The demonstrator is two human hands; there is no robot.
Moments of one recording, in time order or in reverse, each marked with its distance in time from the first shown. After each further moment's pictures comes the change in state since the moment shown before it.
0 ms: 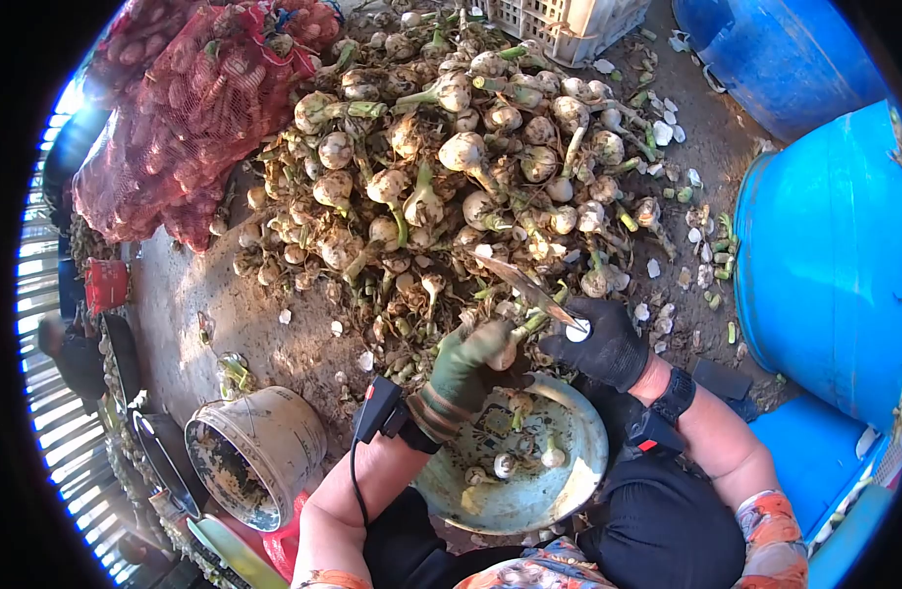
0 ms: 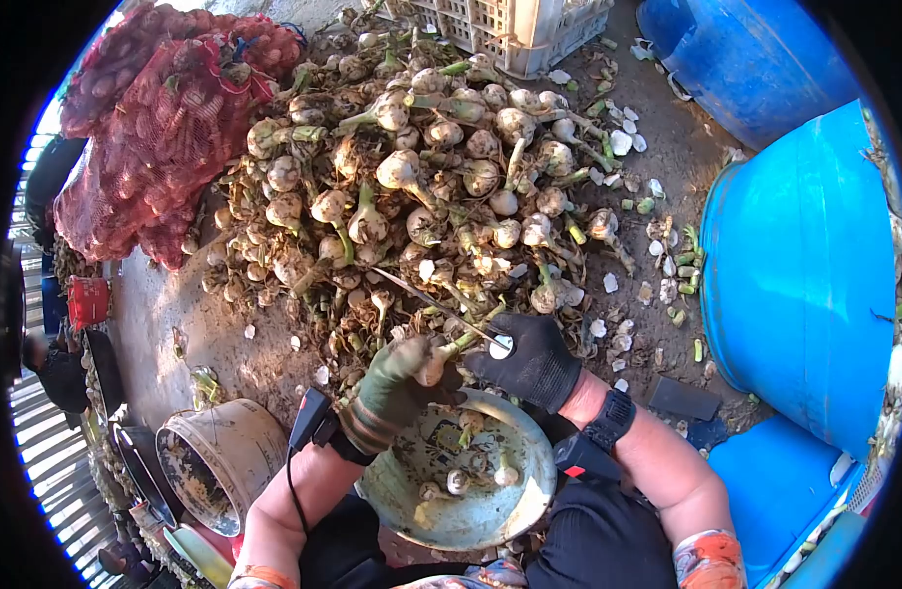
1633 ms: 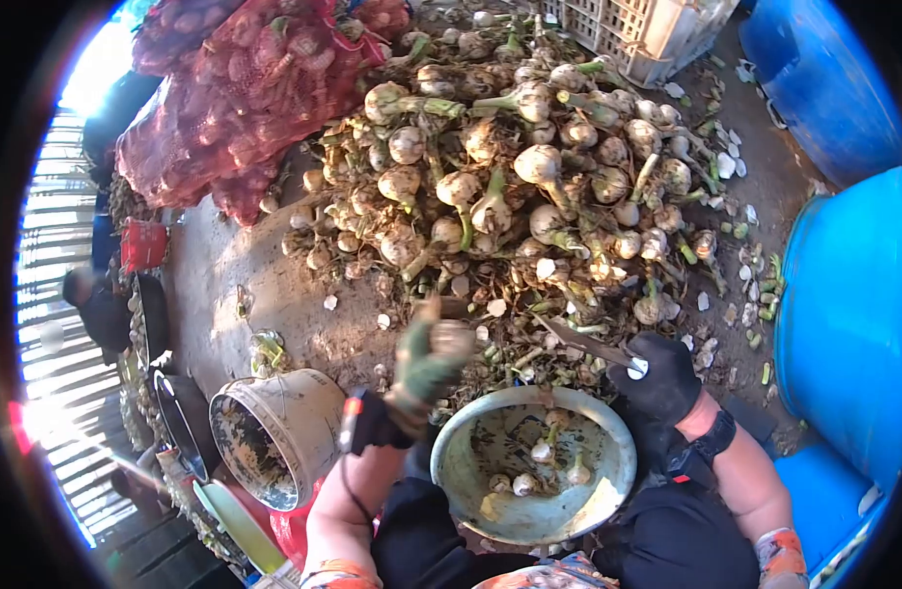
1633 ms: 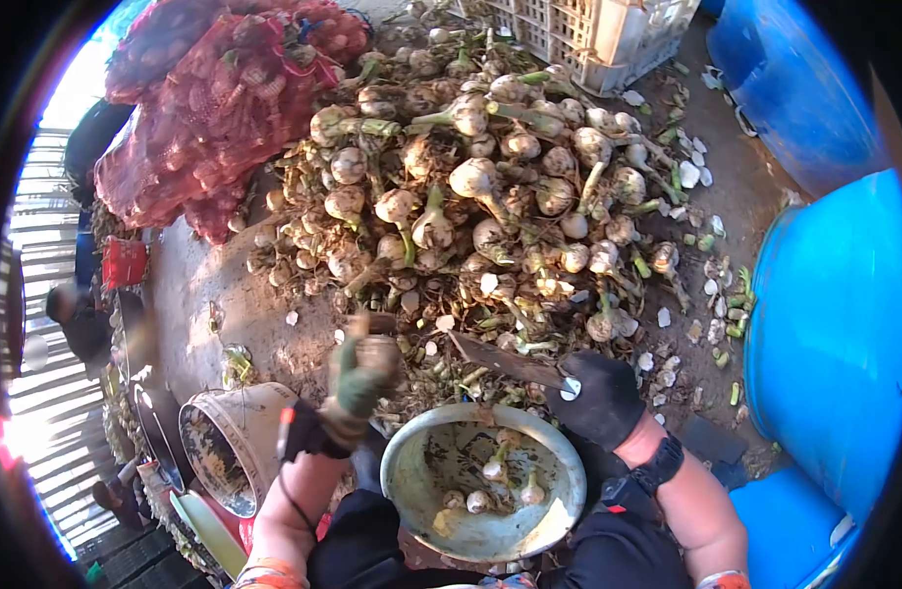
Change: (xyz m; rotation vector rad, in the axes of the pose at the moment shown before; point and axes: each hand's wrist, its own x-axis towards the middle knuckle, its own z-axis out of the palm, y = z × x) left_hand -0.033 0.068 -0.037 0.366 0.395 0.328; right_hand -0.003 0.014 -0.004 -0.416 0.076 -0.266
